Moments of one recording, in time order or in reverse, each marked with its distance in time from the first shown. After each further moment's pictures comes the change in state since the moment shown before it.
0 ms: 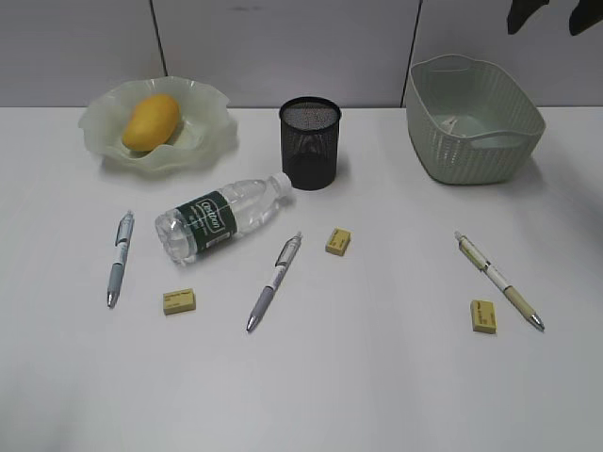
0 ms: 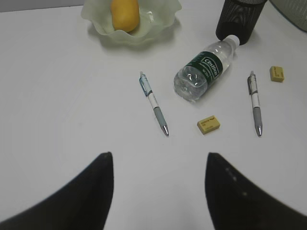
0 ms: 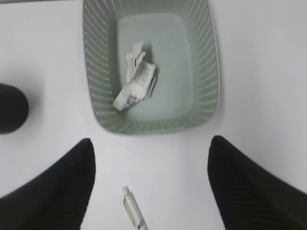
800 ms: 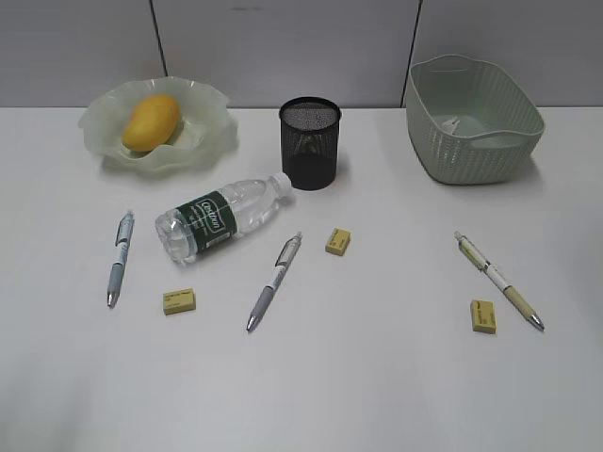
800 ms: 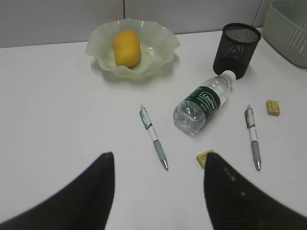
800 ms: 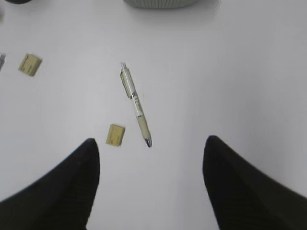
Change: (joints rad) left arm 0.000 0.000 0.000 -0.006 -0.118 0.000; right arm 0.000 -0.553 0.528 0.058 0.112 -0.134
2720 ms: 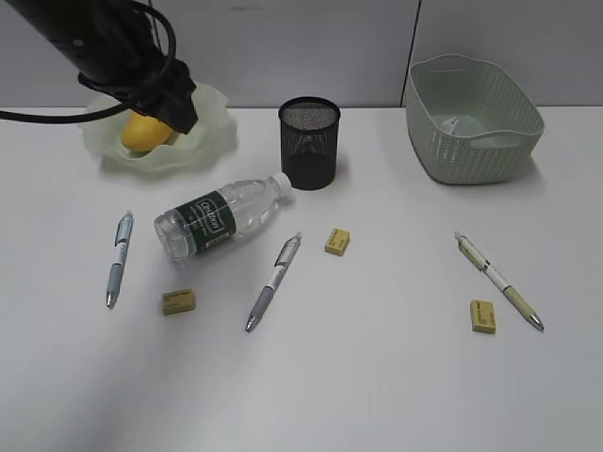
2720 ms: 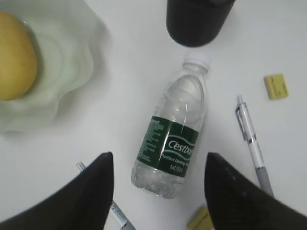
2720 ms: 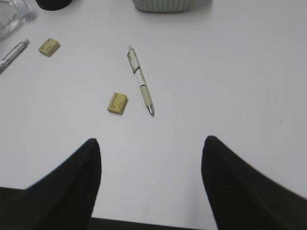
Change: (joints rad) left arm -0.206 1.397 -0.954 0.002 0.157 0.197; right arm 0.000 -1.078 0.889 0.016 -0.306 -0.031
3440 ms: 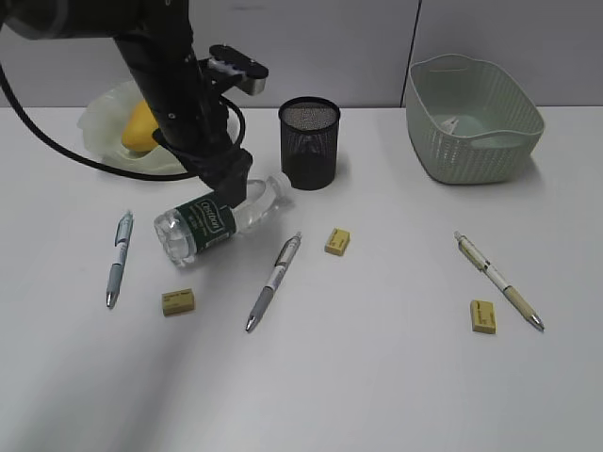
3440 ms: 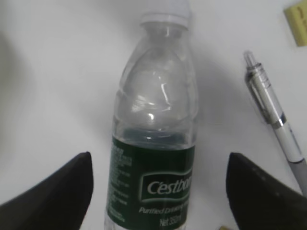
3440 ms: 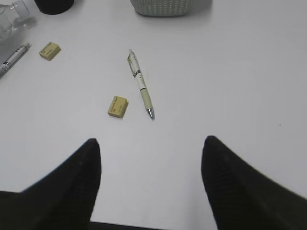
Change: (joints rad) left arm -0.060 0.392 -0.277 0.025 0.173 0.169; right arm 0.000 0.000 0.000 0.000 -0.013 0.000
